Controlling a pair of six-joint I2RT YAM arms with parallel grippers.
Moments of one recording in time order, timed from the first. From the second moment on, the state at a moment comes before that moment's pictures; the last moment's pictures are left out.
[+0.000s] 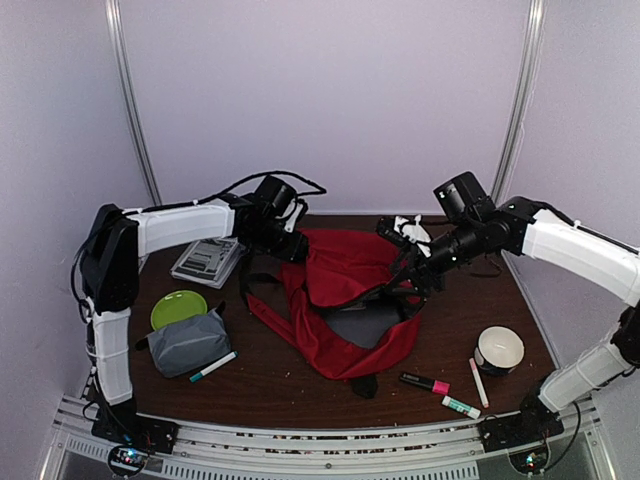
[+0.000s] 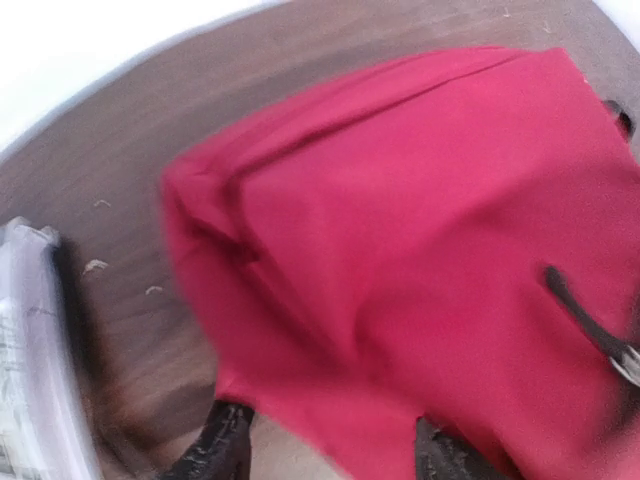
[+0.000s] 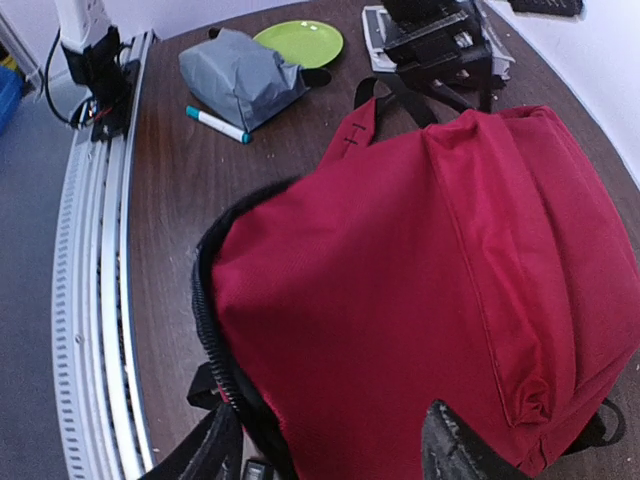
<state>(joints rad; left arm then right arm) -0.68 2.05 1.69 -0.53 -0.05 -0.17 0.62 1.39 1.24 -0.71 -0.52 -0.46</state>
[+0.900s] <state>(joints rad) 0.04 1.92 1.62 -0.71 0.04 -0.19 0.83 2.03 1.86 -0.48 -0.45 0.11</state>
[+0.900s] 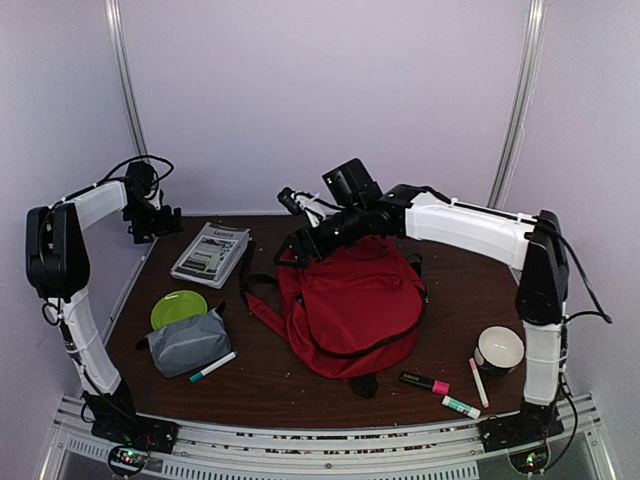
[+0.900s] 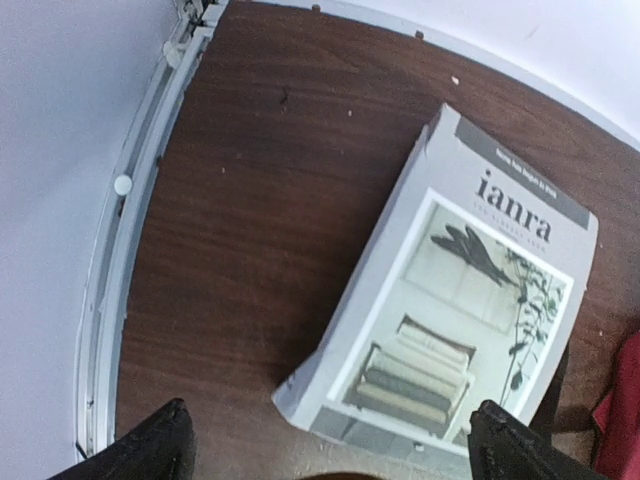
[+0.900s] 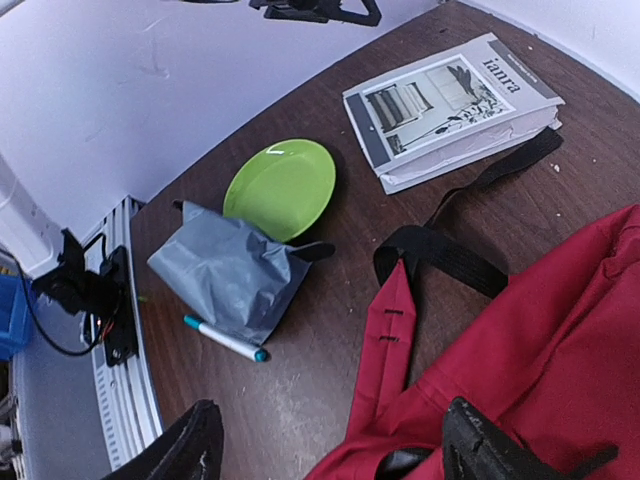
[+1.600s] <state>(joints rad) 0.10 2.29 1.93 -0.74 0.35 -0.16 0.82 2.53 2.26 -0.29 -0.49 0.61</state>
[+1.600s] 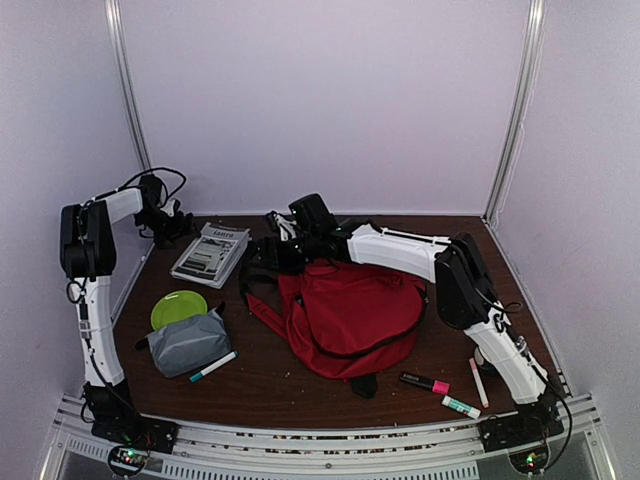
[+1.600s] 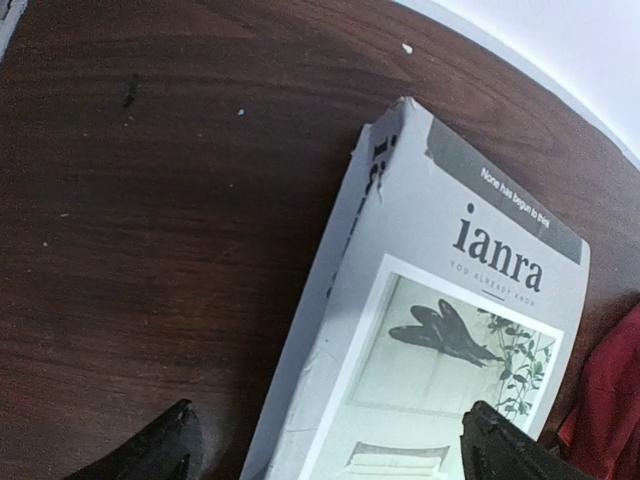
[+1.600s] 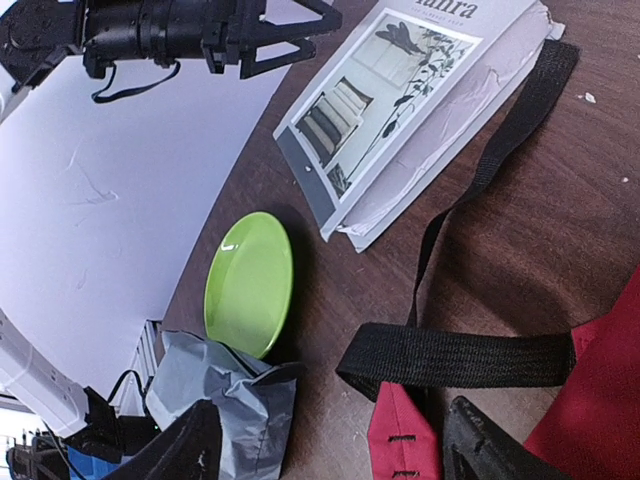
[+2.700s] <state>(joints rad) -0.13 2.16 1.74 -0.78 0.37 -0.12 0.79 2.73 2.42 -0.17 -0.51 0.86</state>
